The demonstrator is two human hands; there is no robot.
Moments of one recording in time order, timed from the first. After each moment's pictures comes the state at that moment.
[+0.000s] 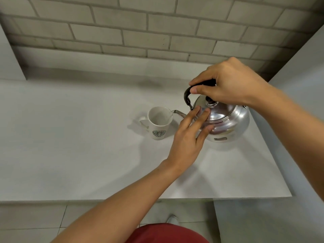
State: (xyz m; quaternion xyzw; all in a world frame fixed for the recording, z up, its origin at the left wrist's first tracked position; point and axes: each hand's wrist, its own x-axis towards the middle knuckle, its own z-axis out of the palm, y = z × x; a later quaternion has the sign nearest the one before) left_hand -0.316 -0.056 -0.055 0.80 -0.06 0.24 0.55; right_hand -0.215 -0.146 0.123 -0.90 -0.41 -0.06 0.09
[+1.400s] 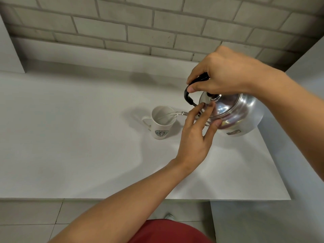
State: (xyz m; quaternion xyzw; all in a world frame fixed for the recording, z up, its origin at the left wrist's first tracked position) left_hand -0.306 -0.066 -0.050 0.71 -0.02 0.22 0.66; right_hand -0.216 -0.103 0.151 -0.91 -0.42 0.00 0.00
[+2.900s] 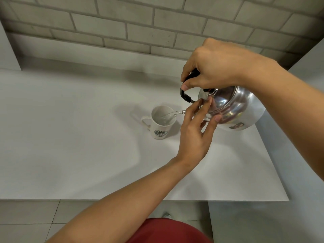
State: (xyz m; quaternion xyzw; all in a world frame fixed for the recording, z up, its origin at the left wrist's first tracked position) left_hand -0.297 -0.066 -0.045 0.66 0.00 0.24 0.72; right_hand -0.197 -0.083 0.152 -0.89 -0.46 0.00 -0.04
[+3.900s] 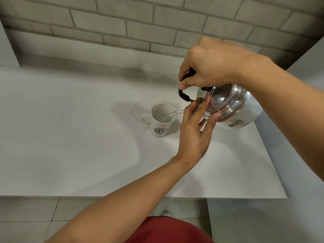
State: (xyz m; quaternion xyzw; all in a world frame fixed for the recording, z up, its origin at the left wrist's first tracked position) left_hand -0.300 -0.067 -0.047 0.65 0.01 0.24 0.72; right_hand -0.200 -0.073 0.148 -0.88 -0.46 -0.01 -0.07
